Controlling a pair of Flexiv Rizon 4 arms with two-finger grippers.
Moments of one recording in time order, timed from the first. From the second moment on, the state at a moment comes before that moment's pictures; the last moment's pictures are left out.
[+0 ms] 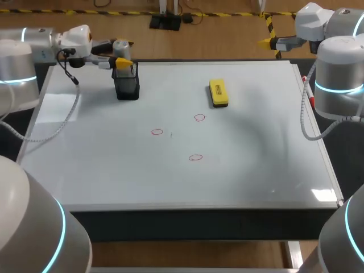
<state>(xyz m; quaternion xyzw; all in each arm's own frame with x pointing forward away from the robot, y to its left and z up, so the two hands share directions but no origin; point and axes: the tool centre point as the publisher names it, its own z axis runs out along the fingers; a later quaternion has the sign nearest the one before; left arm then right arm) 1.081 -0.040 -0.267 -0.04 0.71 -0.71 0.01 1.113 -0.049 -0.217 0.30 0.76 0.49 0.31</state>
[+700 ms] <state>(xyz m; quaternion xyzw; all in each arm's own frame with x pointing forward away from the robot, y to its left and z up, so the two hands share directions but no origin) 1.077 -0.040 -0.239 -0.01 0.70 -0.72 0.03 1.113 -0.049 -0.217 0.30 0.76 0.49 0.31</state>
